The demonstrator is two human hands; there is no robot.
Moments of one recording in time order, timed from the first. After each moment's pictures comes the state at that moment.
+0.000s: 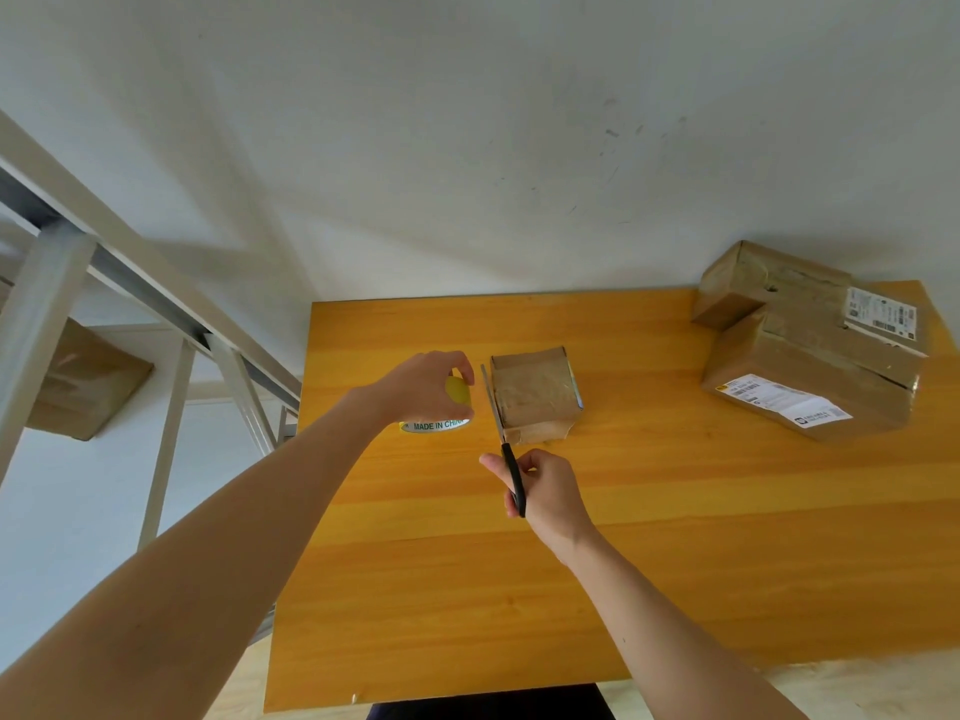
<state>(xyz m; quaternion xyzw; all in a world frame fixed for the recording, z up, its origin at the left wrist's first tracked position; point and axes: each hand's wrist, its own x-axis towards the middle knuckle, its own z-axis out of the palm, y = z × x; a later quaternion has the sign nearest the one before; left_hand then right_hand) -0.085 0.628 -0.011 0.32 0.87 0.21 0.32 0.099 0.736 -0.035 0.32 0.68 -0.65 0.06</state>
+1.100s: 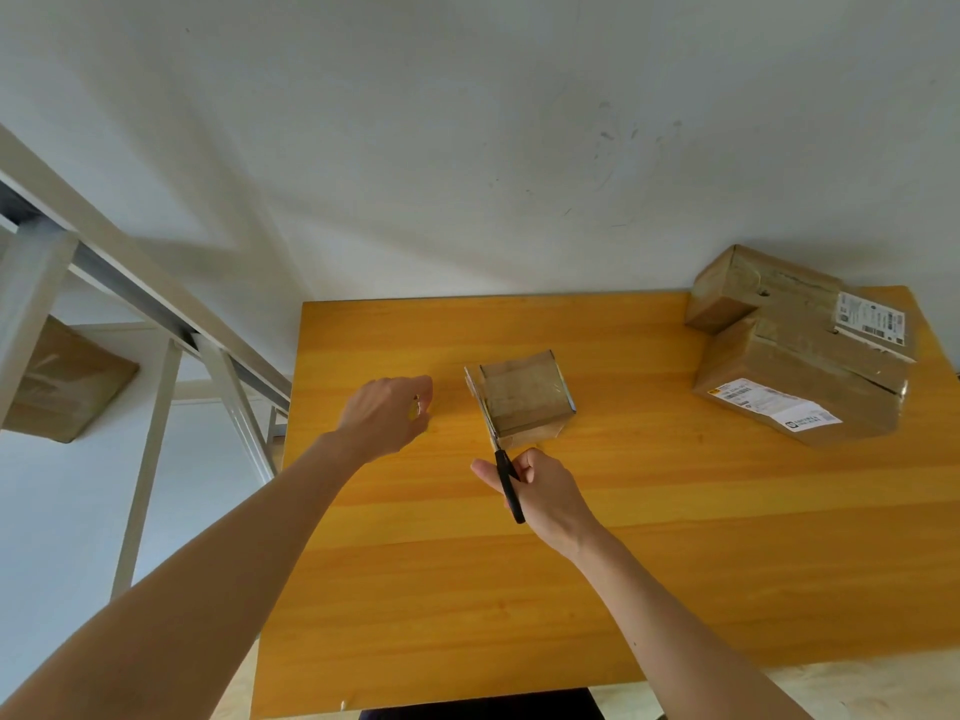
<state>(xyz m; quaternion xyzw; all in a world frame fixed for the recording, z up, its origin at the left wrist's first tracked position) -0.071 0.592 -0.045 0.32 0.92 0.14 0.18 0.102 0.754 -0.036 0.29 0.74 -0.59 0.16</state>
